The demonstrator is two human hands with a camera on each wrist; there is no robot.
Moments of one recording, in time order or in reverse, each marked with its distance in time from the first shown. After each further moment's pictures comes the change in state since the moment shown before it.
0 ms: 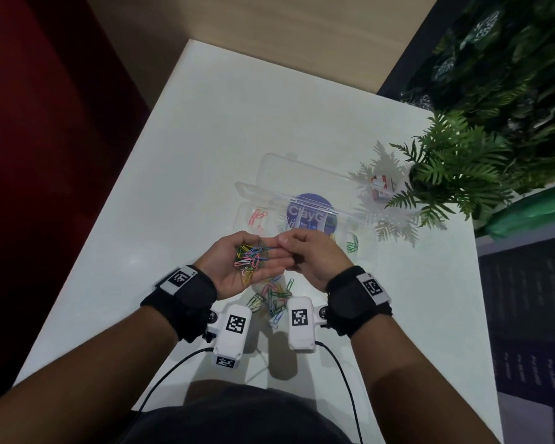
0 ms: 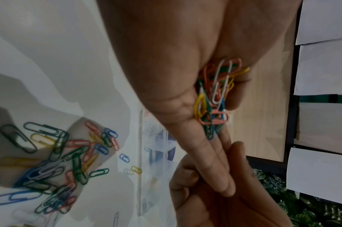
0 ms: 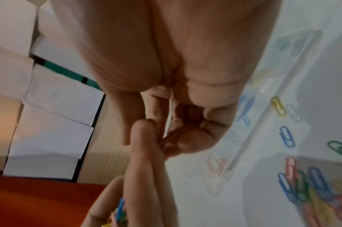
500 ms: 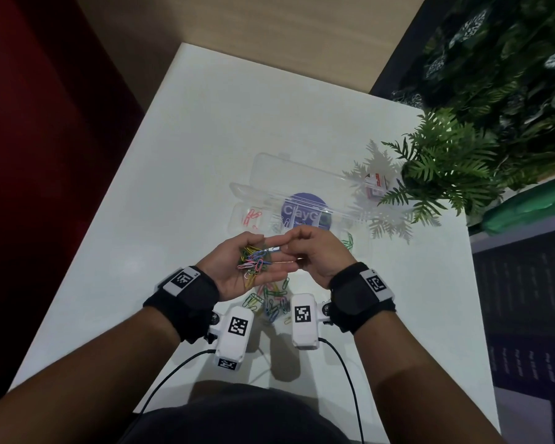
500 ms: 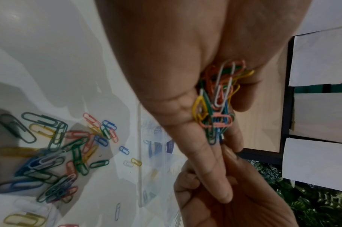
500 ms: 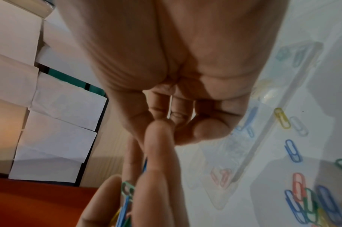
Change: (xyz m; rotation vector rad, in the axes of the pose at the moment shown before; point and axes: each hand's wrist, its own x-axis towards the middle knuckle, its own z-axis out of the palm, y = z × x) left_hand 0.001 -0.008 0.010 0.068 0.006 0.000; right_hand -0.009 -0.007 -0.012 -0.066 0.066 -0.025
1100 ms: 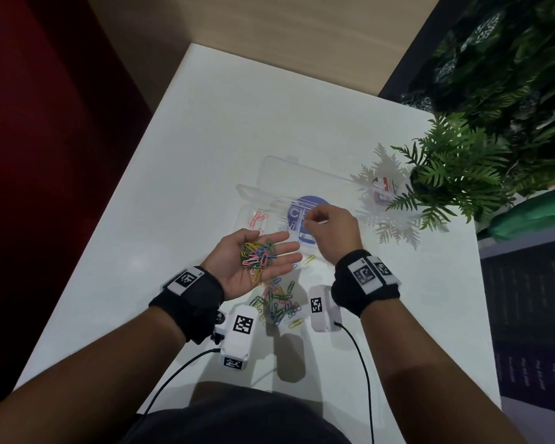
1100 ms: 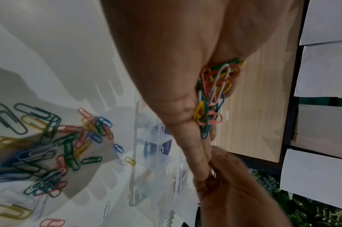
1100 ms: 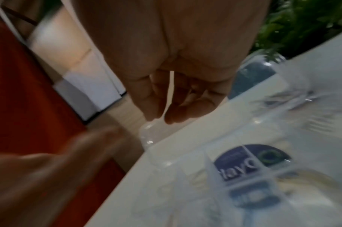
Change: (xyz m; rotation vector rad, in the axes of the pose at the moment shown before) left_hand 0.003 0.008 -0.003 -0.219 -0.049 0.002; right_hand 0.018 -0.027 -0.004 -0.774 0.449 -0.221
